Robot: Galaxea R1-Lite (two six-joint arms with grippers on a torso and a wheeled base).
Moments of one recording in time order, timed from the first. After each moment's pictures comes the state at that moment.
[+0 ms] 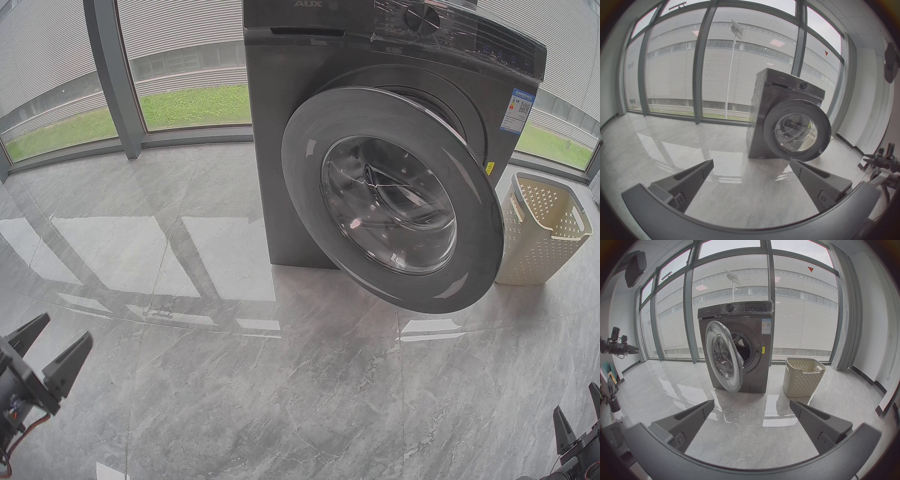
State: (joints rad) left arm -0.33 0.73 -0.25 -0.44 0.07 -0.11; right arm 0.01 0.02 -0.02 0.00 0.01 -0.02
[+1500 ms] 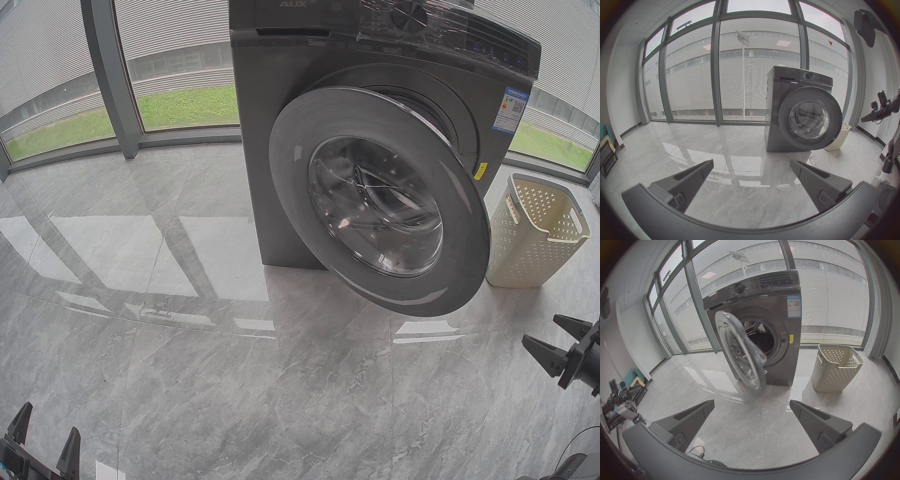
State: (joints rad) left arm 0.00 0.01 -0.02 0.00 -0.01 0.00; right arm 0.21 0.86 -0.27 -0.38 0.10 0.07
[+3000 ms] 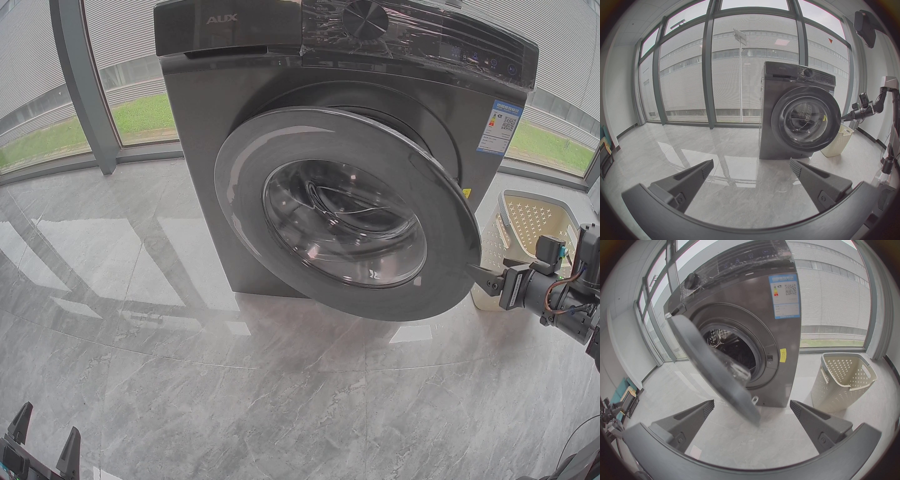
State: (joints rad) left arm 0.00 0.01 -0.02 0.00 -0.01 -0.01; right arm 0.26 1.44 -0.50 -0.74 0.02 0.11
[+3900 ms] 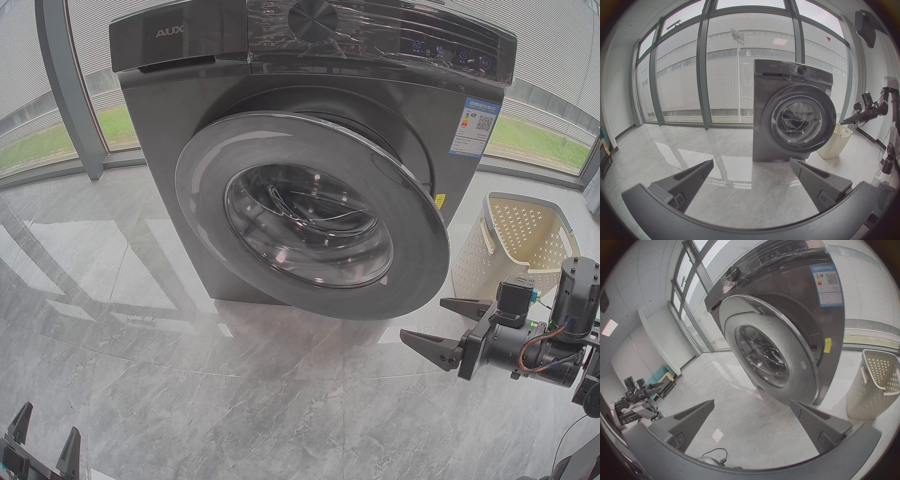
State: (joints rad) left arm 0.00 0.01 -0.02 0.00 -0.01 -0.01; right arm 0.60 1.45 -0.41 -0.83 0.11 0.12
